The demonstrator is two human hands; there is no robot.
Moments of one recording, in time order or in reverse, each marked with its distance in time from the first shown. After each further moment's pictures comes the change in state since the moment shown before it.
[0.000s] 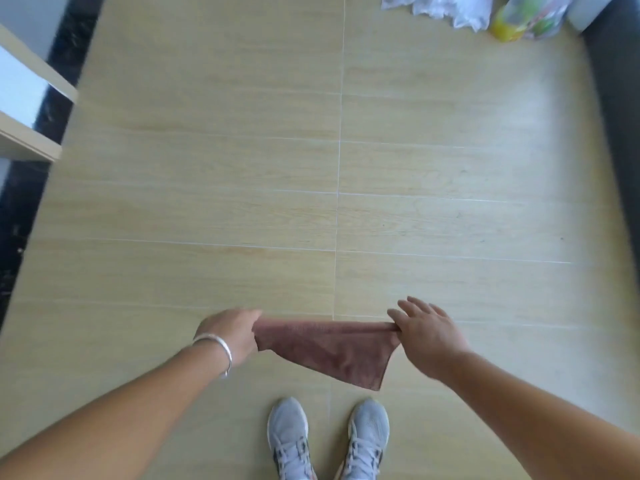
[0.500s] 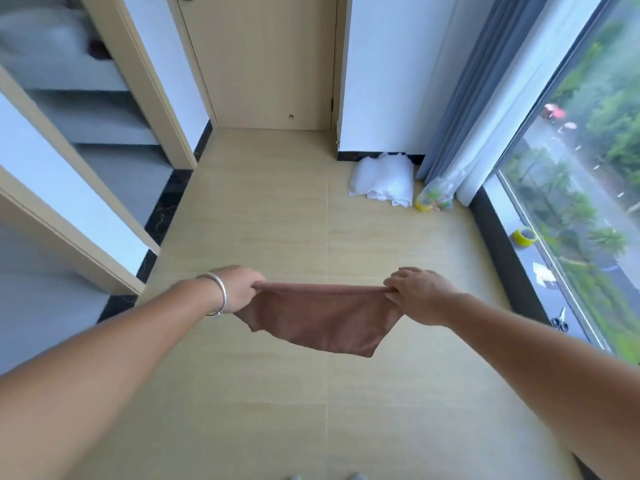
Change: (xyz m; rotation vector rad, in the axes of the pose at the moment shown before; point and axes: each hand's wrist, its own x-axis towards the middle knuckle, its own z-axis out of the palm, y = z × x) left_hand -0.327 0.023 -0.440 0.001 0.199 0.186; right_hand -0.208 -0.032 -0.482 -0.108 0.241 -0.049
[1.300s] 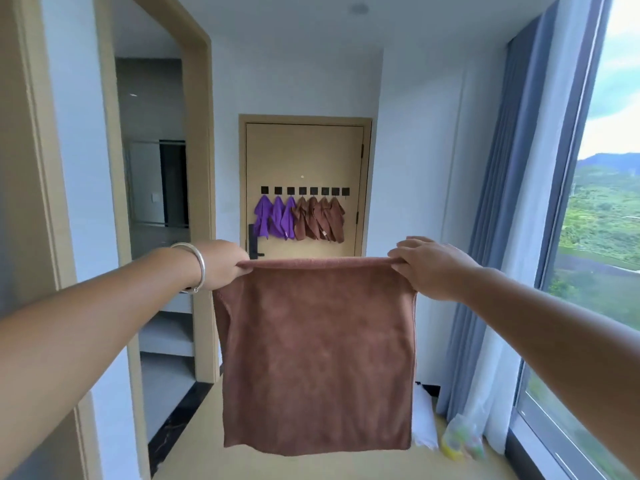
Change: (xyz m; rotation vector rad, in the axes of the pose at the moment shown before) left_hand -0.277 -0.018 -0.355 0.326 0.773 -0.059; right_hand -0.098 -0.079 -0.452 -0.270 0.777 0.009
